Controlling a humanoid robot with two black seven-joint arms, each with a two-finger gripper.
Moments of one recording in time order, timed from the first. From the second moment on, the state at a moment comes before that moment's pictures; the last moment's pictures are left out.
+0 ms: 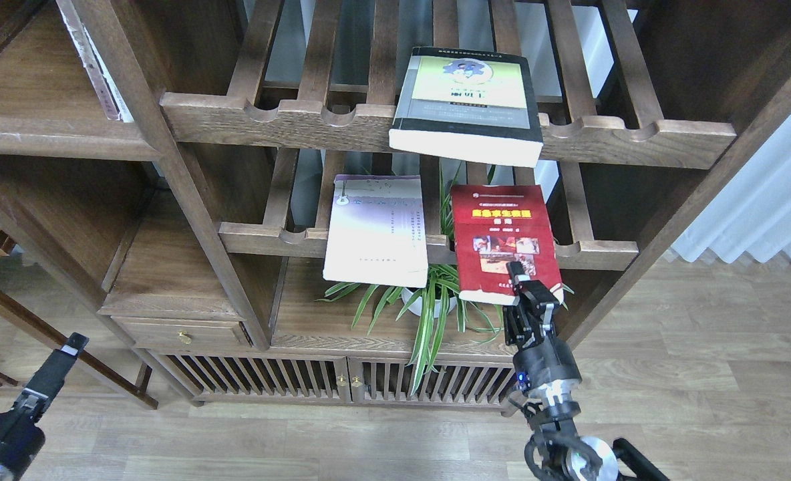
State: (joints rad) left arm 0.16 0.58 -0.96 -1.09 -0.19 -0.49 -0.25; right arm -0.13 0.00 1.08 1.17 0.32 0.58 0.18
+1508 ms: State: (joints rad) left arm 0.09 0.31 -0.69 -1.09 -0.20 -0.49 -0.25; right arm -0.32 -0.09 0.76 1.16 0.27 0.58 0.17
